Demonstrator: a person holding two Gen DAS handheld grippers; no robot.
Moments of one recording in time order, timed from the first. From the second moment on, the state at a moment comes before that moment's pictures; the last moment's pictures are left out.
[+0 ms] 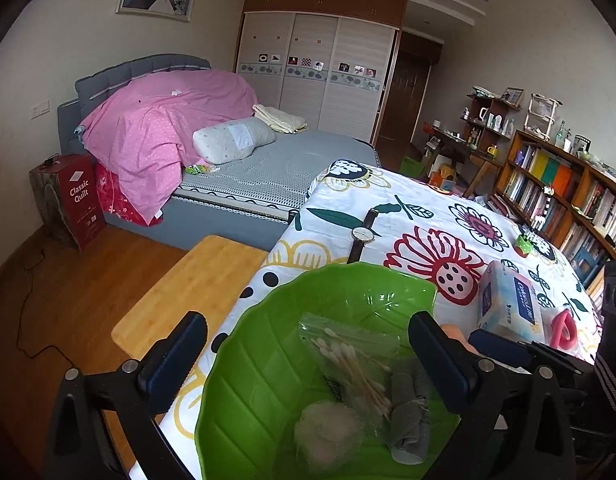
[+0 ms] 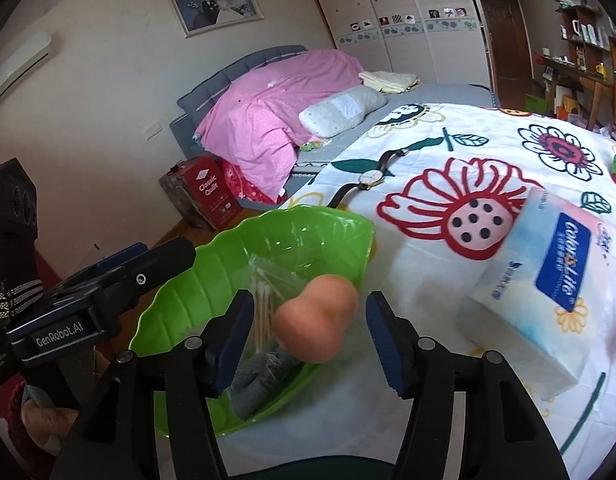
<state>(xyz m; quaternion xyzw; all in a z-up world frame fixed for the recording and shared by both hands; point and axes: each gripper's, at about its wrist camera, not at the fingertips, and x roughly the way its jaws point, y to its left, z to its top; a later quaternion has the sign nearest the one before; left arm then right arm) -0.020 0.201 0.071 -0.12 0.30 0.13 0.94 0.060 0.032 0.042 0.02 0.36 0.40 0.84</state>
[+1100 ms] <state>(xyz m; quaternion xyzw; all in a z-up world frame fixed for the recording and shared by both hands) 0.003 0.121 0.080 -0.09 0.32 0.05 0.94 0.054 -0.079 0.058 0.06 0.31 0.28 0.90</state>
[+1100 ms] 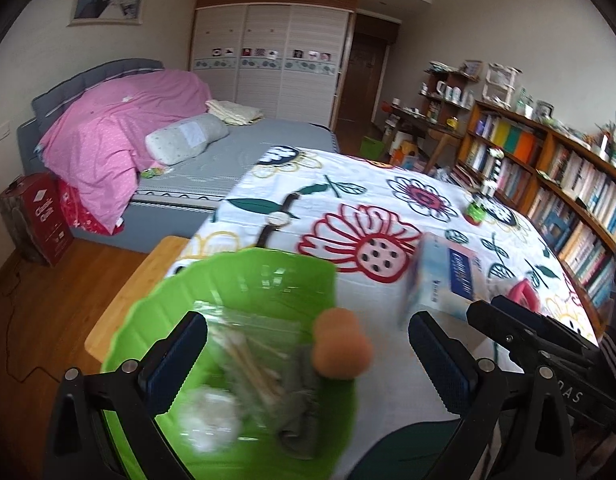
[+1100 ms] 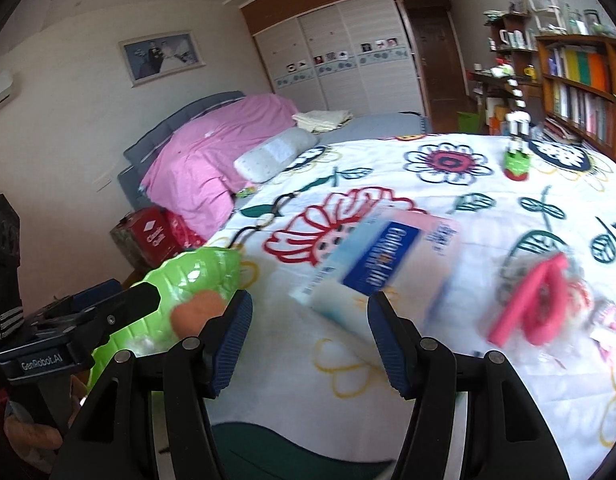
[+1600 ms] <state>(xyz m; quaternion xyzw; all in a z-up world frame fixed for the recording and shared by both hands) 0.031 0.040 0.069 -0.04 0.38 -0.01 0.93 0.053 -0.195 0.045 0.08 0.32 0.19 0.93</state>
